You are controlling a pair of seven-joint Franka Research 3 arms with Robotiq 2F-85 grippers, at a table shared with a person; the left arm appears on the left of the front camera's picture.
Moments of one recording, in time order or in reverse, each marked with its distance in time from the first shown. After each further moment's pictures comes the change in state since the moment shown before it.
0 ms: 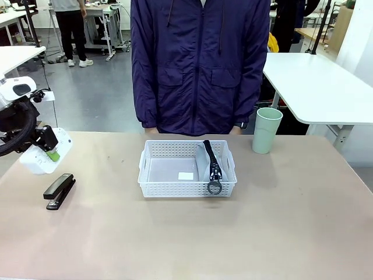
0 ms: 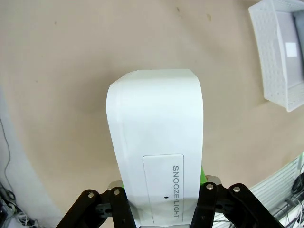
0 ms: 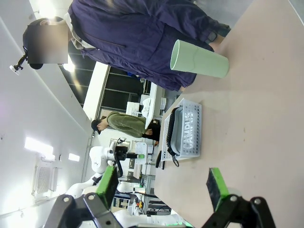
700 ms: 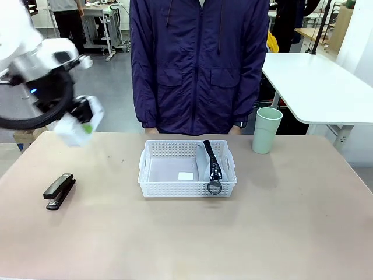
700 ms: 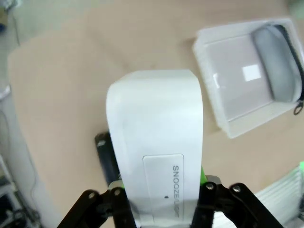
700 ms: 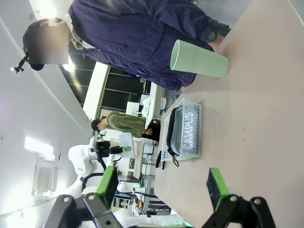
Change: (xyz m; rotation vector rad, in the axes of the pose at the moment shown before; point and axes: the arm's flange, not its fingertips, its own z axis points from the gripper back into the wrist) left arm 0.031 -0.162 0.057 0.137 -0.162 -0.128; right arm 0.000 0.000 0.000 0.000 0.000 0.000
